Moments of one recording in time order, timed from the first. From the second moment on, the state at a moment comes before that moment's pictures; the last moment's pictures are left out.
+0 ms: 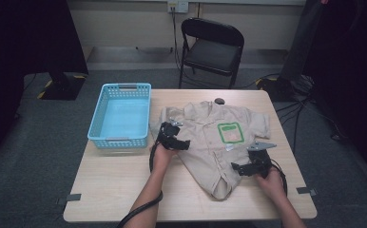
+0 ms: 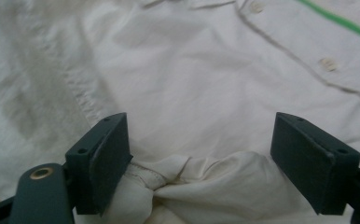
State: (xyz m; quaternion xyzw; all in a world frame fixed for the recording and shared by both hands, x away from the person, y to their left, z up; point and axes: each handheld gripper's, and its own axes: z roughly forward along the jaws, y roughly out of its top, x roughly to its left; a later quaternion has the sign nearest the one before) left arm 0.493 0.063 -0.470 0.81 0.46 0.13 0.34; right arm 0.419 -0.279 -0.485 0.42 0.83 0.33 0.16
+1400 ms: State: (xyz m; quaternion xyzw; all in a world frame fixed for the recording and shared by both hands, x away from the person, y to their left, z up) left arm 0.412 0.017 -0.488 0.88 0.29 0.09 0.37; right arm 0.419 -0.279 -0.485 0.42 0.83 0.33 0.16
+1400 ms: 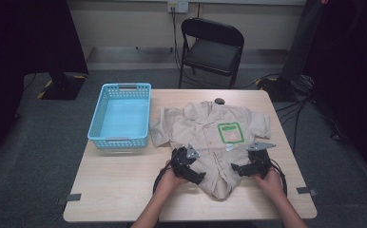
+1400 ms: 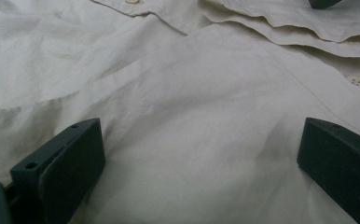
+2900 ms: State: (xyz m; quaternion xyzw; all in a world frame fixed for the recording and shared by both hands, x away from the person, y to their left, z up) left arm 0.413 0.017 -0.488 0.88 0.29 0.09 0.37; right arm 0.433 -0.201 -0.476 0.43 0.82 0.35 0.14
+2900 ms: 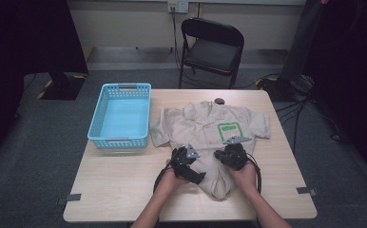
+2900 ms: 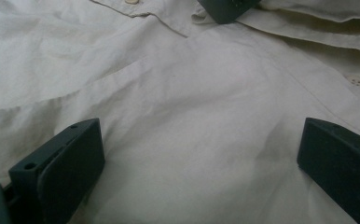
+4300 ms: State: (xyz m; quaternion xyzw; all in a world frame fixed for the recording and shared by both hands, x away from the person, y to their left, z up) left arm 0.413 0.017 -0.488 0.88 0.29 0.09 0.37; right arm 0.412 -0.229 -0.440 0.41 0.82 0.37 0.15
